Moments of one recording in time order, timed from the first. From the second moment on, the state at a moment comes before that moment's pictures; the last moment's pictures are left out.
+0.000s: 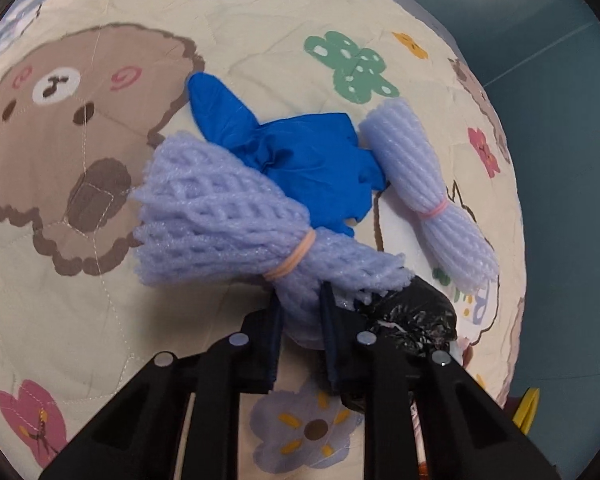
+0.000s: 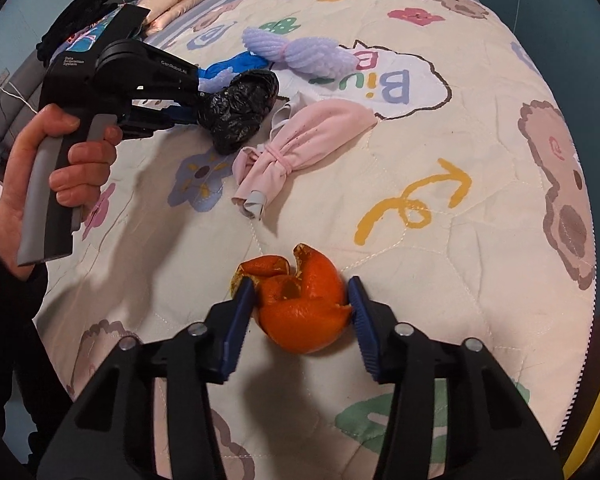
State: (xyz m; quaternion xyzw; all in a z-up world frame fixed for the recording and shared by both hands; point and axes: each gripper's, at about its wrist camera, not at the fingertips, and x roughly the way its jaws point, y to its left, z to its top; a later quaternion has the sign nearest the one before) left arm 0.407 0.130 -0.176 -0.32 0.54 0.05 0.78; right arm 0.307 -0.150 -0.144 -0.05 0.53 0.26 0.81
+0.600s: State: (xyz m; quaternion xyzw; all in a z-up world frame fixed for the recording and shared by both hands) left arm 0.348 0.160 -0.149 -0.33 0.51 0.04 0.79; right arm 0.297 -0.163 -0.126 -0.01 0.50 0.27 0.82
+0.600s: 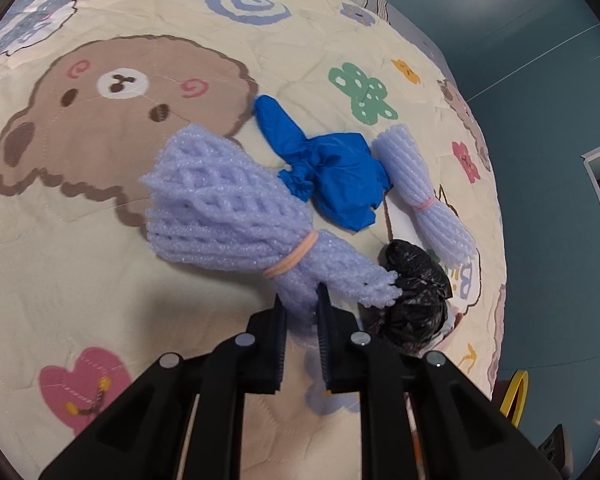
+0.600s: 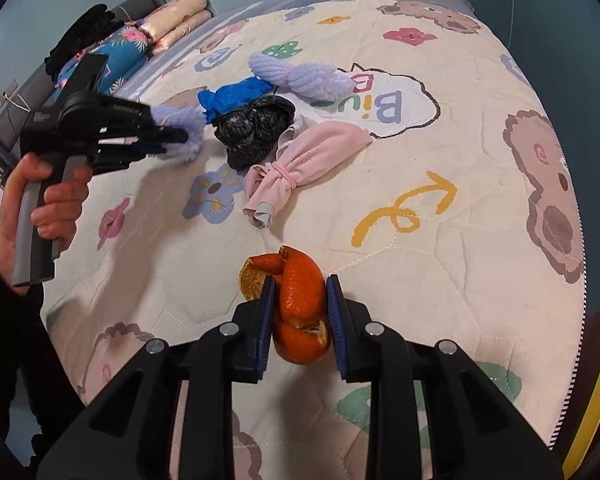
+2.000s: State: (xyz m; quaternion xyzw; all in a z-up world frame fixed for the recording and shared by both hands) left arm 0.265 0.074 -0.049 -0.22 0.49 -0.07 0.84; right arm 0.228 -0.262 -0.030 0.04 0.41 0.20 0.89
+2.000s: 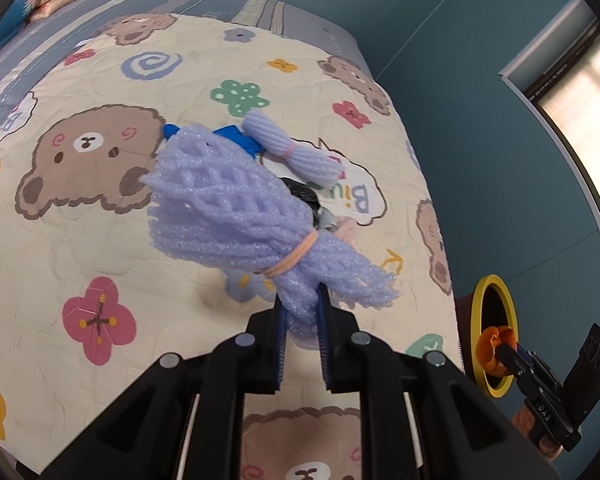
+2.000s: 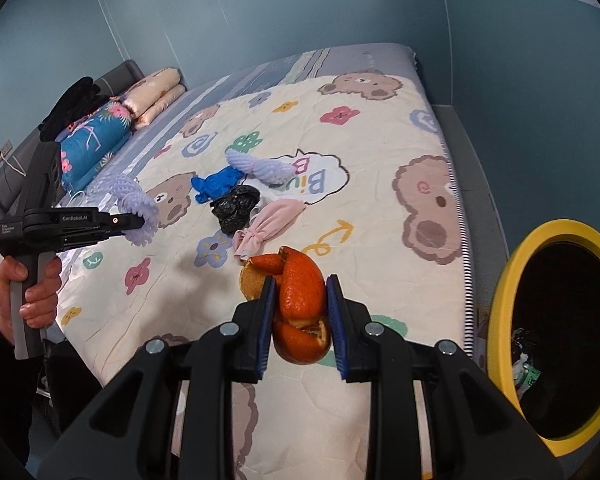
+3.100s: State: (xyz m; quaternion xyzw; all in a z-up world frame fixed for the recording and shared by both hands) left arm 0.272 -0.105 -0.026 -0.15 0.51 -0.23 0.82; right arm 0.200 -0.410 0.004 0.10 0.36 0.08 0.92
